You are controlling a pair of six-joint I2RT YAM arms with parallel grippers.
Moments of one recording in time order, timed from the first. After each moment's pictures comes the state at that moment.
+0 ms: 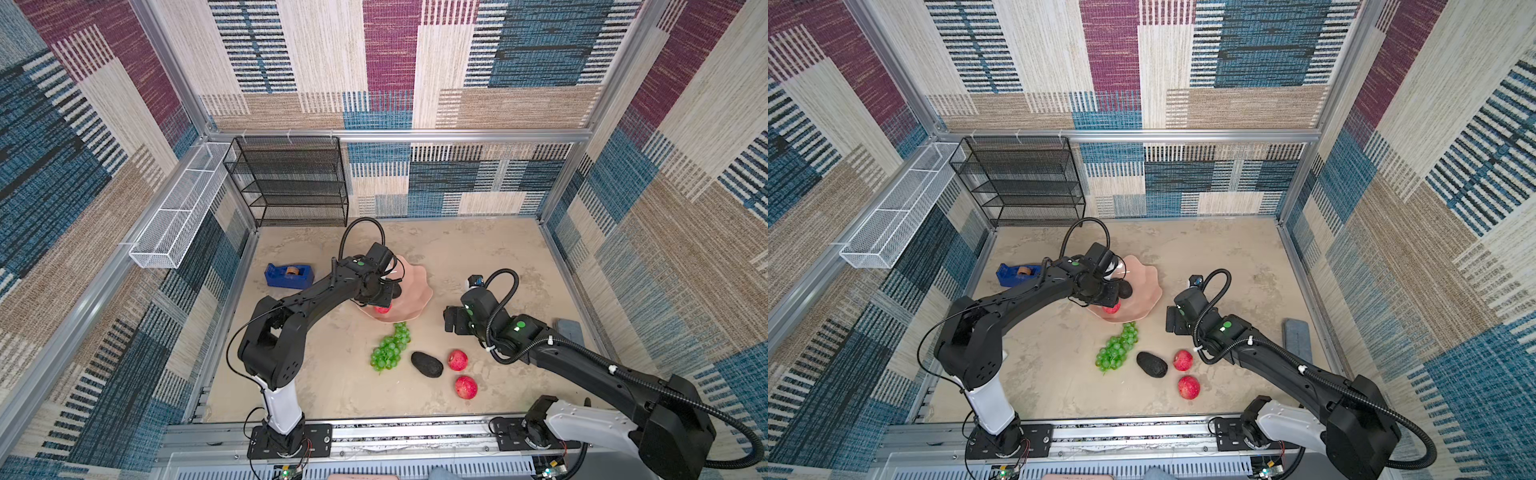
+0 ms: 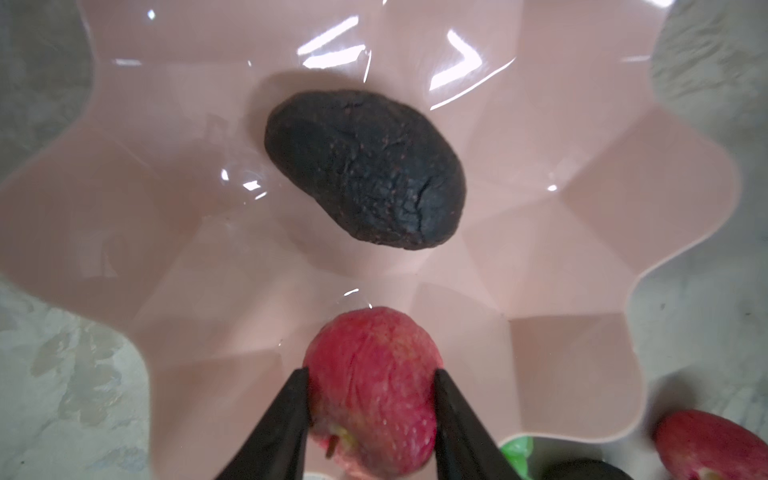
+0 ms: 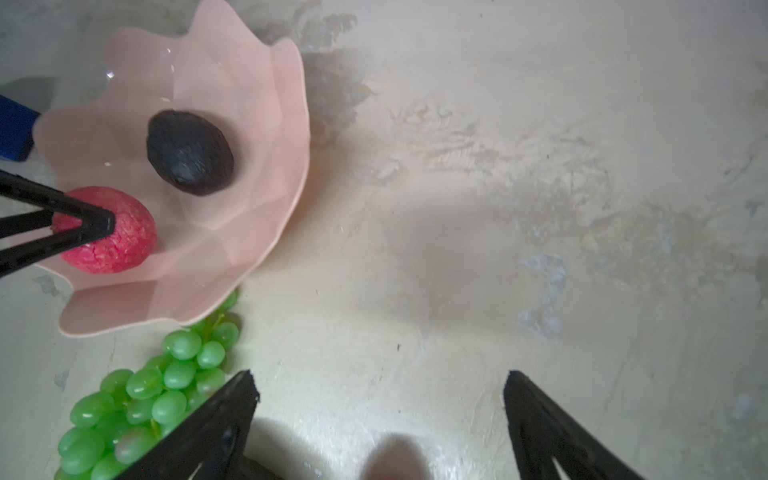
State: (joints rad) left arm -0.58 1.84 1.39 -0.78 0.02 -0.32; right arm 0.71 1.13 0.72 -0.51 0.27 0.63
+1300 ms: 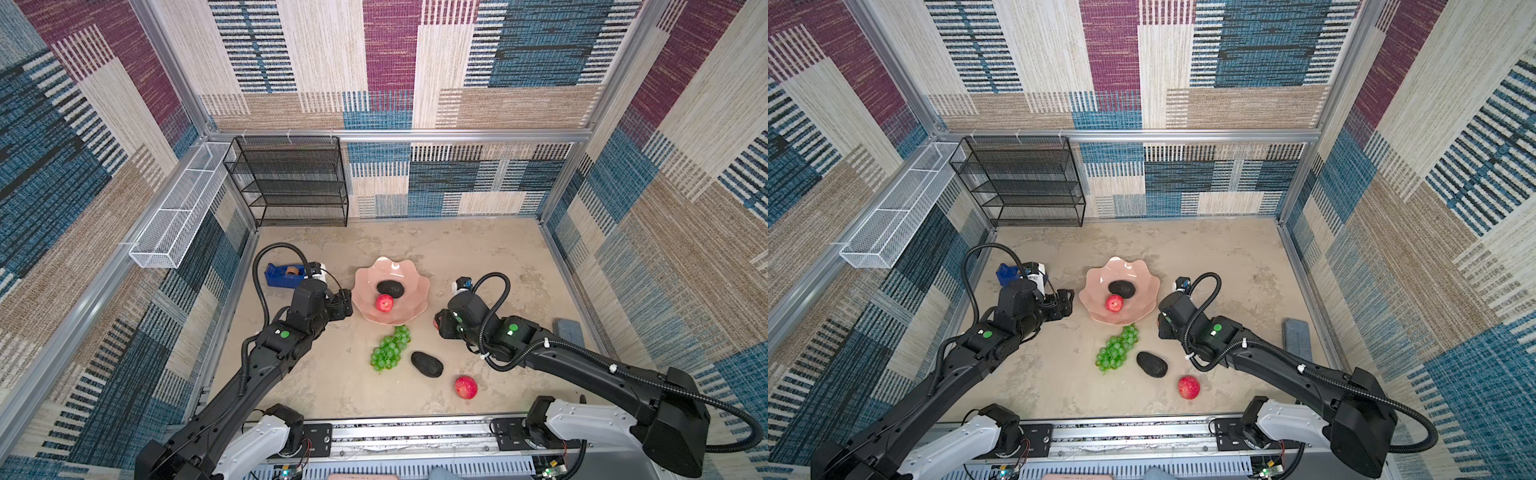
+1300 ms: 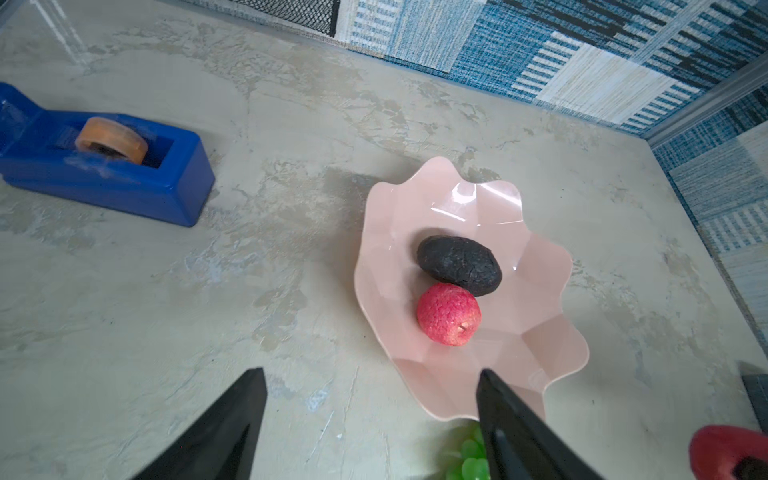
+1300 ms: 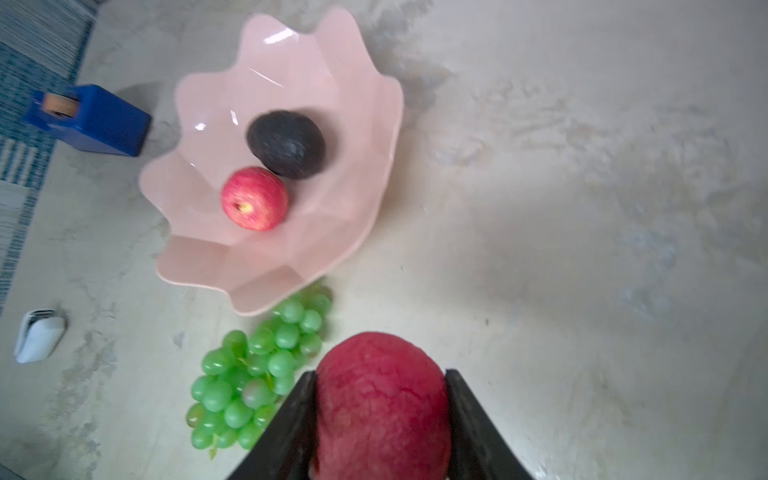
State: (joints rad) left arm -0.42 0.94 0.71 -0.36 -0.15 -0.48; right arm 0.84 1.20 0.85 -0.44 0.27 0.71
